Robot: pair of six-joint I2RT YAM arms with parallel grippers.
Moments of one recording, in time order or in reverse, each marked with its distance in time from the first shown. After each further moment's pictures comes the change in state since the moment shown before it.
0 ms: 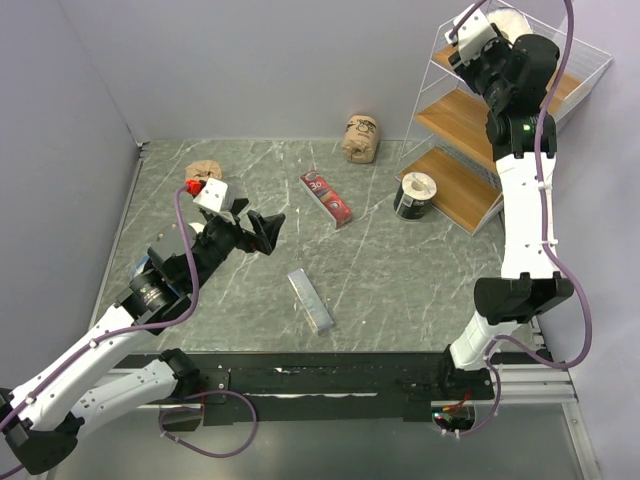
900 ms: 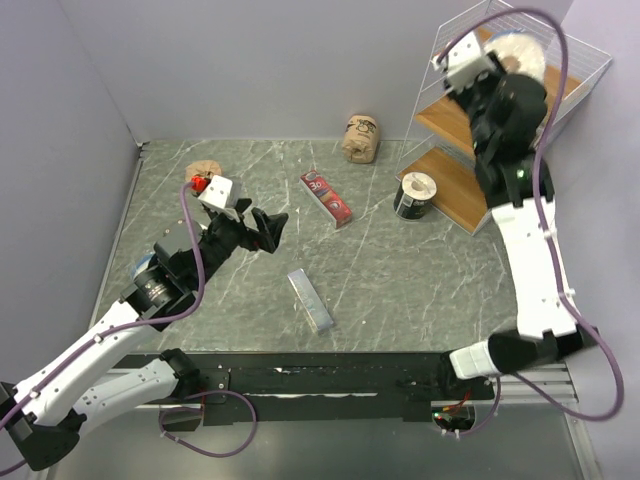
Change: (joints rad) left arm 0.001 0.034 0.010 -0.004 0.000 -0.020; right arm 0.228 -0.359 -0.426 0.125 0.401 -0.009
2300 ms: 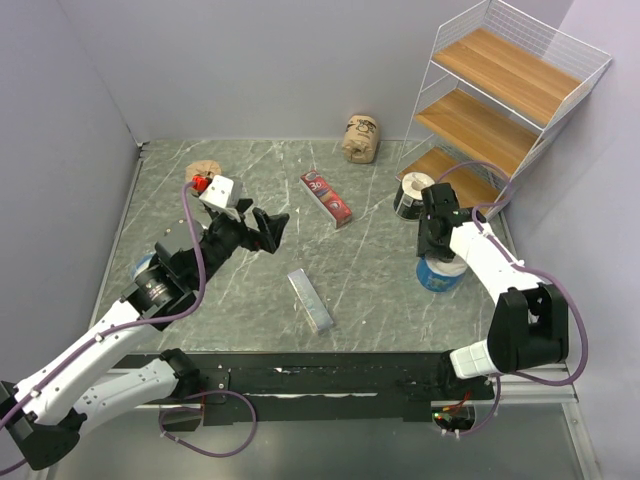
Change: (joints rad) left arm 0.000 0.004 0.000 0.000 0.007 -0.003; right arm -0.082 0.065 -0.765 -0.390 -0.051 1.085
